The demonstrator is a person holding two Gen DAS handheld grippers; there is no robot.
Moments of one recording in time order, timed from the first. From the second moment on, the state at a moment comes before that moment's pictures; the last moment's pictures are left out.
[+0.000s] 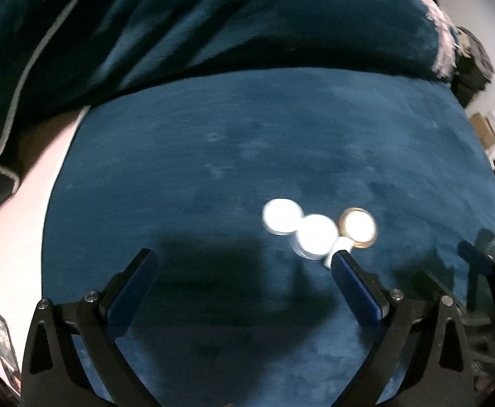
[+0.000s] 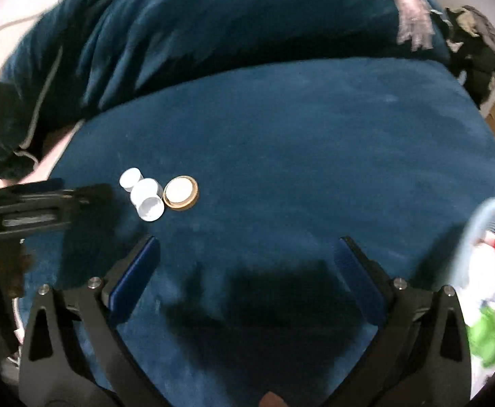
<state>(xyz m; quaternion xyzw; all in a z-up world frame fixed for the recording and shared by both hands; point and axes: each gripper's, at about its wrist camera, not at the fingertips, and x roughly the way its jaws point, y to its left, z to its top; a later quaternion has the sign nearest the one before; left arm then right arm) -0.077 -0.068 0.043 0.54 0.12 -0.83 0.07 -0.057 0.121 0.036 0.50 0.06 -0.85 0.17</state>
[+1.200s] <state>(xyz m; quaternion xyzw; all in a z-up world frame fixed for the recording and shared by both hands) -0.077 -0.086 0.041 0.55 0.13 -0.82 0.07 -0.039 0.099 -0.004 0.50 0.15 -0.83 0.17</state>
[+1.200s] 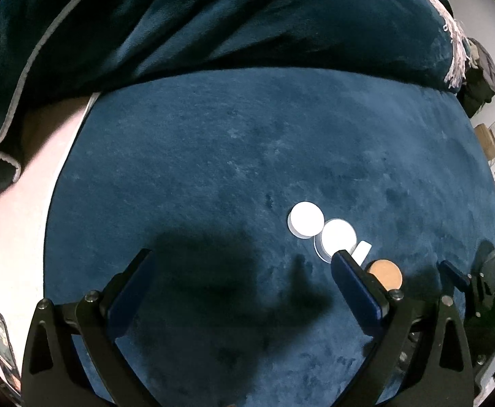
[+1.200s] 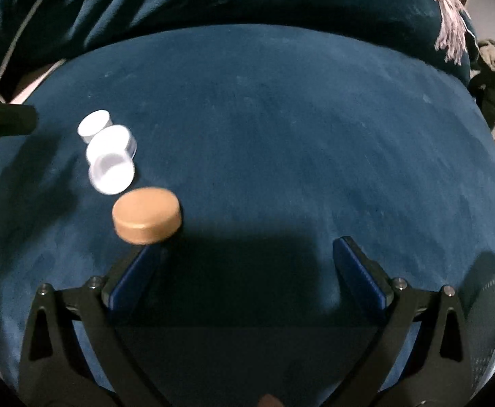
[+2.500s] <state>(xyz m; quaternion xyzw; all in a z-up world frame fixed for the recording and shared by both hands) -0.100 0.085 0.018 0.58 0.03 -0.81 -0.13 0.014 0.184 0.028 0.51 -0.02 -0.84 0.19</state>
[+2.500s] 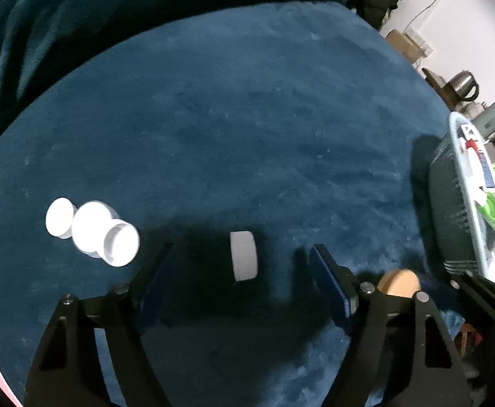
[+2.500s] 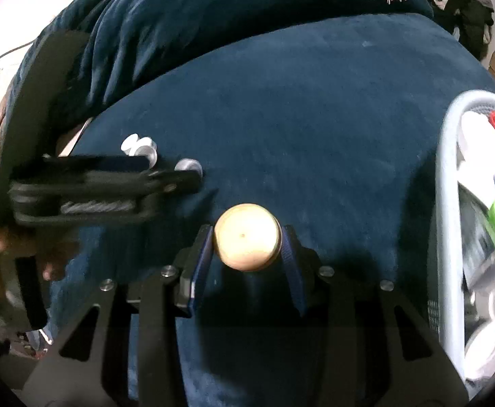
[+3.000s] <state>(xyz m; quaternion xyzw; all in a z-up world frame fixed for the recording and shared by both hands) -0.106 0.032 0.027 0.57 0.06 -0.82 -0.07 0.014 0.186 0.027 0.51 -0.02 -0.84 0.20</state>
